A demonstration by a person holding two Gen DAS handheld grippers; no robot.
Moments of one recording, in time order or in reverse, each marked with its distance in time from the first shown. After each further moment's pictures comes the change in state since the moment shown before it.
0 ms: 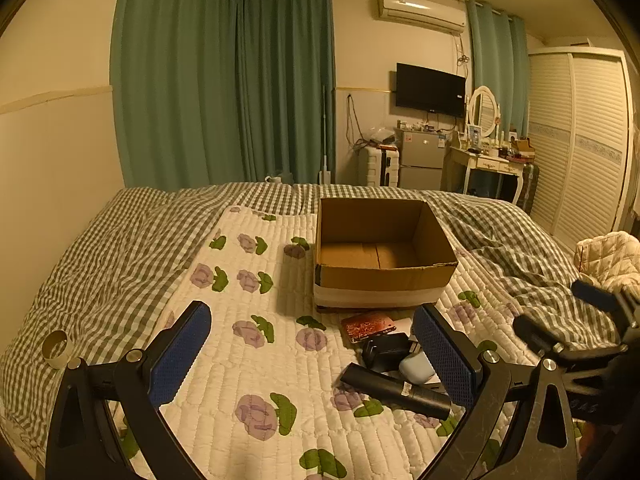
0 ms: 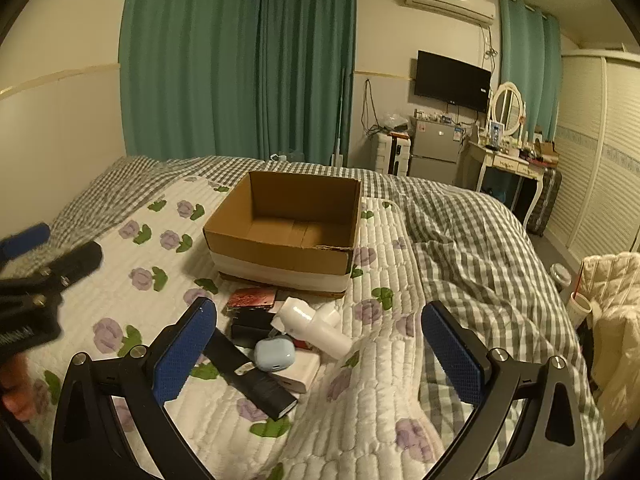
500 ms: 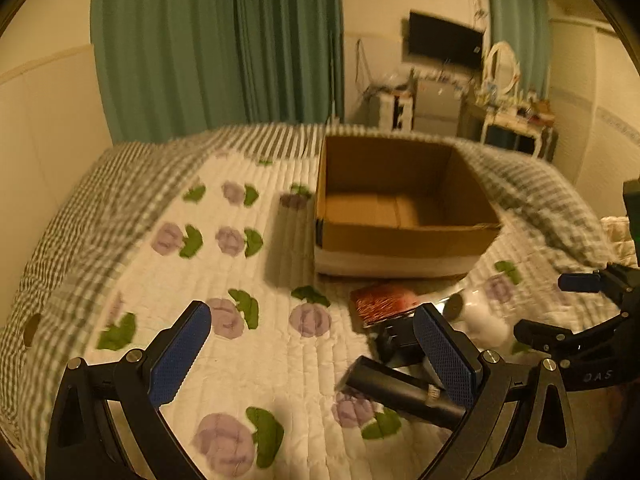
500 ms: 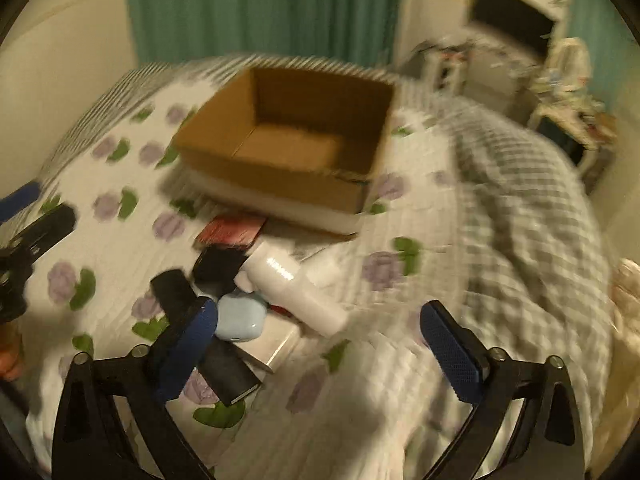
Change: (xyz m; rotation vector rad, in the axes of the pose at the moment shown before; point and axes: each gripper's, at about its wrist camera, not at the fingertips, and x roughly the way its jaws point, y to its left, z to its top) left arm 0.110 -0.015 -0.012 0.007 0.219 0.046; right arm 0.136 -0.027 0.007 -0.152 0.420 0.198
